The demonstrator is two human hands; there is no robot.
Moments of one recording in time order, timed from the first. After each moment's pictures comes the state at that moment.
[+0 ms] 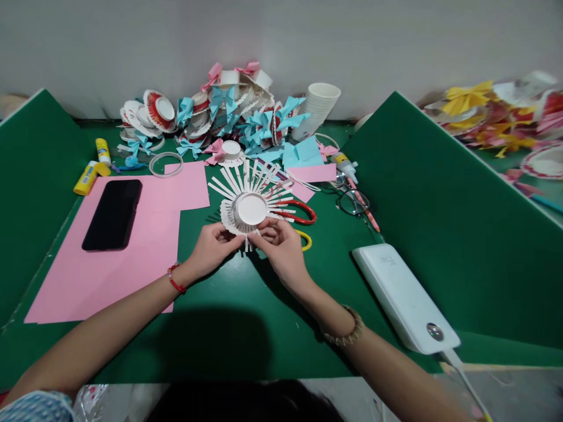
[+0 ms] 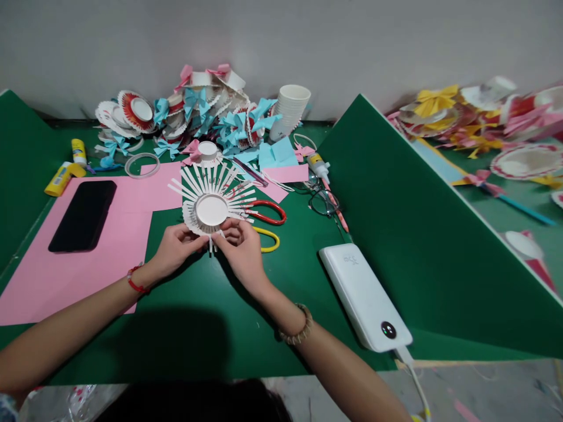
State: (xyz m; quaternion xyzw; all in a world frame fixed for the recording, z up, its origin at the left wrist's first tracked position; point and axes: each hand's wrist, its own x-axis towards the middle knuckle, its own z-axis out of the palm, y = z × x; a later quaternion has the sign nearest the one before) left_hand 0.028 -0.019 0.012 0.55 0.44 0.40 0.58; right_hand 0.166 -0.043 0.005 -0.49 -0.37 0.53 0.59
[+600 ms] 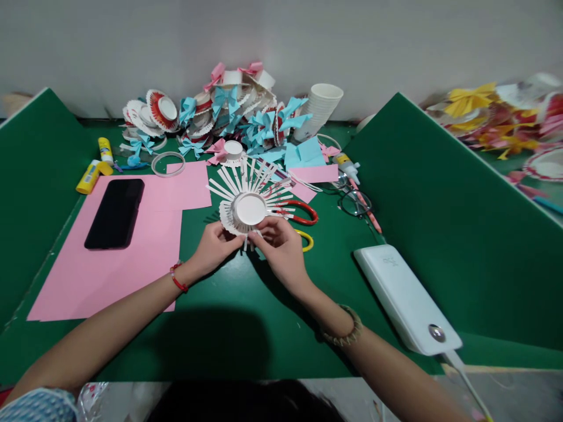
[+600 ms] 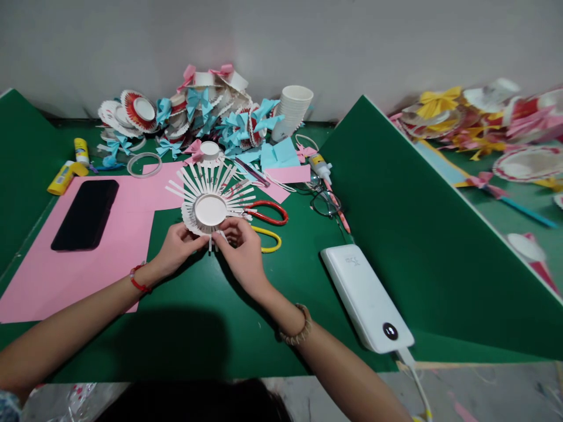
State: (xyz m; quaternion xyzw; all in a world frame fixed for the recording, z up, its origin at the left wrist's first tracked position) left_hand 0.032 -0.017 0.009 0.53 0.43 0.44 0.59; right_hand 0.166 -0.046 0.005 -0.49 -0.46 0.47 0.58
